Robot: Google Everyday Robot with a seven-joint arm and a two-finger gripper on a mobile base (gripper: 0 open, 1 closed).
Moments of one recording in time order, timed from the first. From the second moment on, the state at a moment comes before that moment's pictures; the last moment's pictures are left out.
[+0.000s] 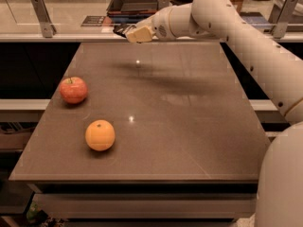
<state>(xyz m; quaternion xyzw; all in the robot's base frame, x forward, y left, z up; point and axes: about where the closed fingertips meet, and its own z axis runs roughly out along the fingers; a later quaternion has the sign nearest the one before) 0.783 0.030 0.945 -0.43 0.70 0.21 0.53</state>
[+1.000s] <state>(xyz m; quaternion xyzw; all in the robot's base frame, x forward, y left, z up) 0.755 0.012 0.991 -0.44 0.67 0.18 0.57</state>
